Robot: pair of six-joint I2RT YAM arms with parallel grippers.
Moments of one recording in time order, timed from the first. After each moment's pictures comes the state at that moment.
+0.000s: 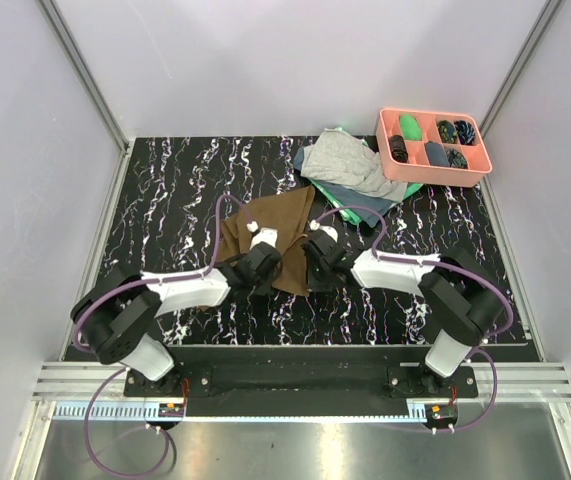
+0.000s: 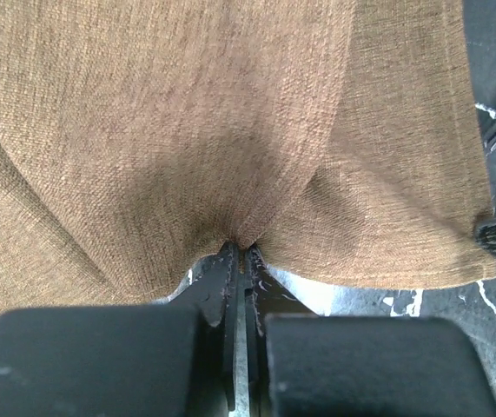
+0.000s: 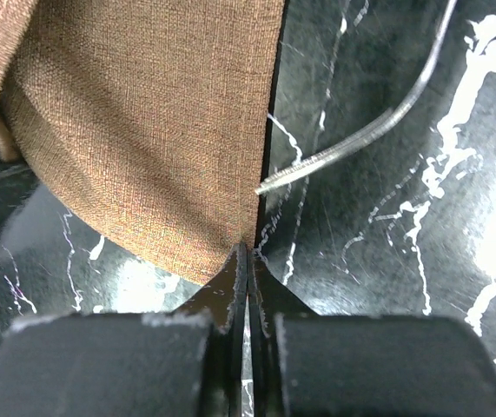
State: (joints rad) left arm -0.82 1.53 0.70 -0.11 -0.32 -0.51; right arm 0.82 1.70 0.92 -0.23 0.08 0.73
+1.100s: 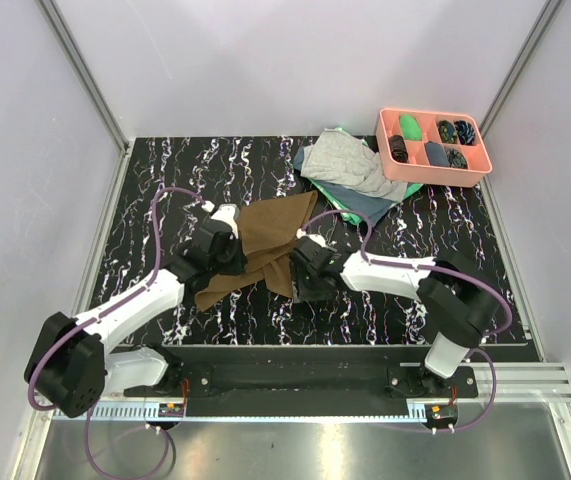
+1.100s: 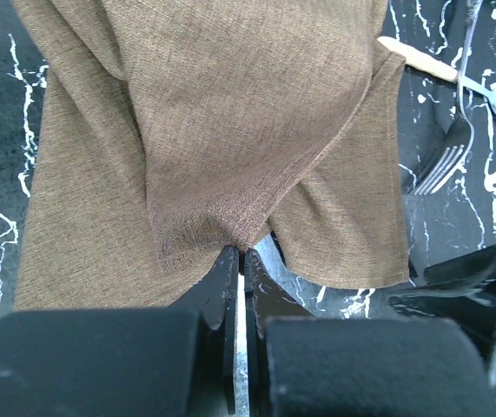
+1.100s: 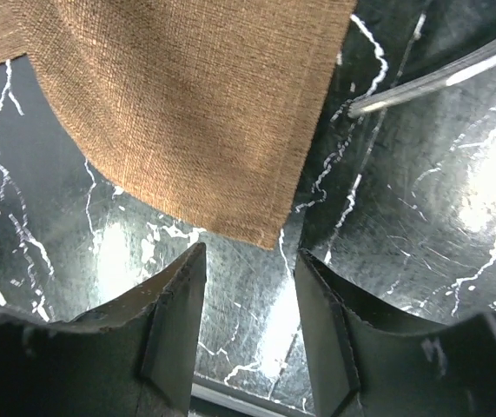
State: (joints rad) left arm -0.56 1.18 0.68 -0.23 -0.08 -0.47; right arm 0.92 1.70 0.99 -0.39 0.07 0.75
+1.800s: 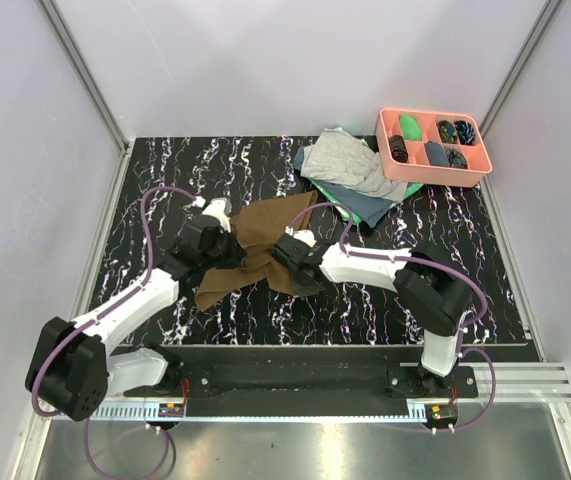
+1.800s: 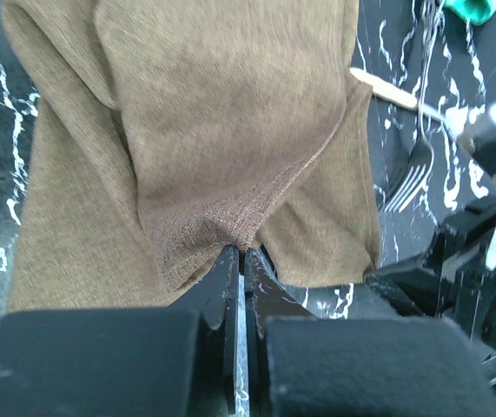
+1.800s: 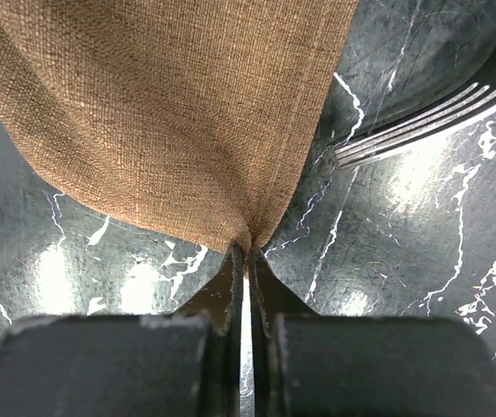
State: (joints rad) left arm -0.48 1.16 0.66 -0.16 0.03 -0.47; right arm 0.95 1.86 1.19 -0.57 0.22 0.73
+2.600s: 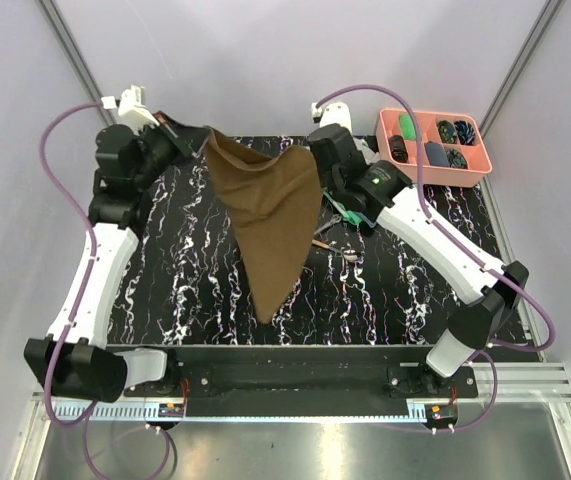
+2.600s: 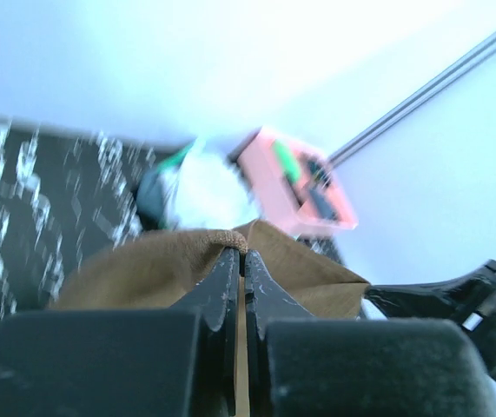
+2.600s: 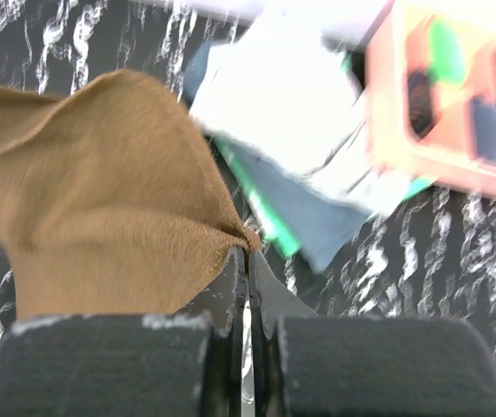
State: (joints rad) left arm -0.10 1.25 1.29 -0.08 0.37 -0.66; right arm 0.76 1.65 1.79 -0.74 0.62 0.23
